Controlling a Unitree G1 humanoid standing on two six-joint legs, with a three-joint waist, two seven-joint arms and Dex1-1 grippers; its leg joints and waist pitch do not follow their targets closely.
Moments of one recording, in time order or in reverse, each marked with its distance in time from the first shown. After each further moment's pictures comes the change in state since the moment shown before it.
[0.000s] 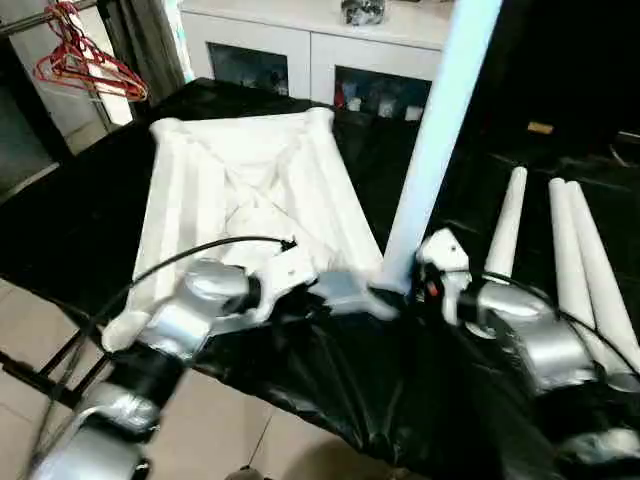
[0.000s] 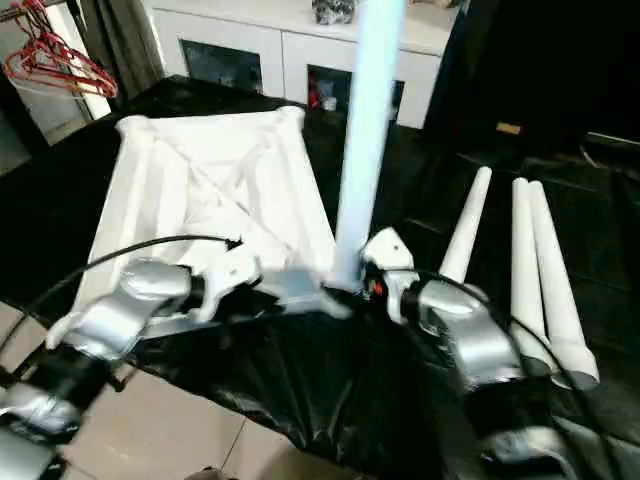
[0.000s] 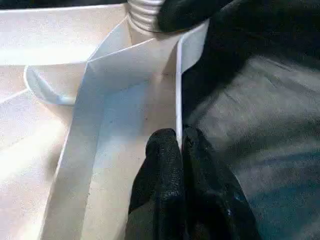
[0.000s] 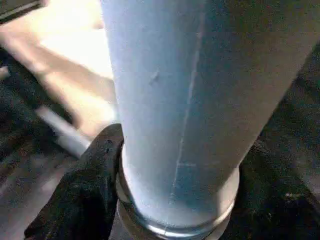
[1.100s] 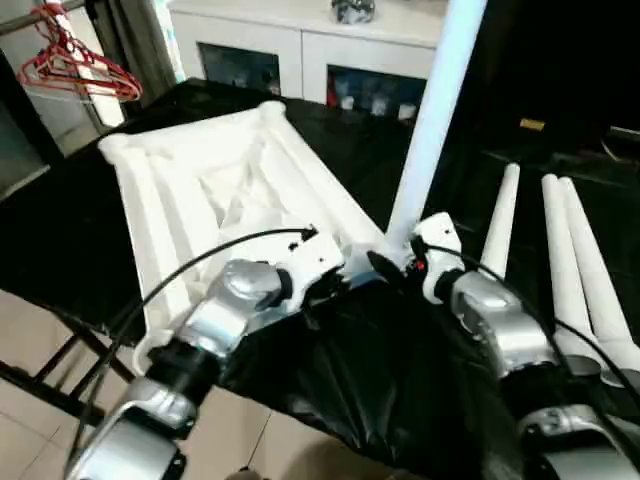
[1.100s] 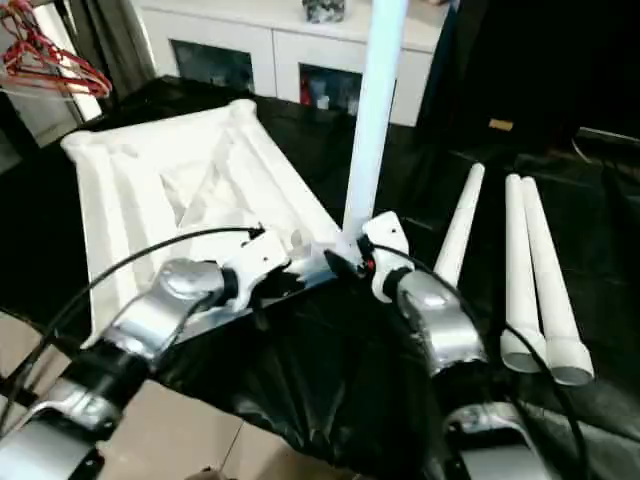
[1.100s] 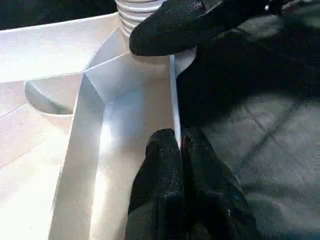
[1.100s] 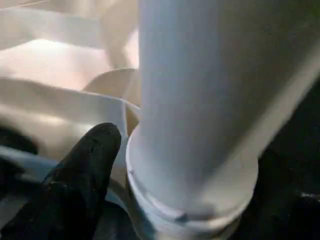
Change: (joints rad) left arm -0.001 -0.048 -0.010 -0.015 0.029 0.007 0.101; right arm -0.061 0.023 -0.021 0.122 -0.027 -0.085 -0.088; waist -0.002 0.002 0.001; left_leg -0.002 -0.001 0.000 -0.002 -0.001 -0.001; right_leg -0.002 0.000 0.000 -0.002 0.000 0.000
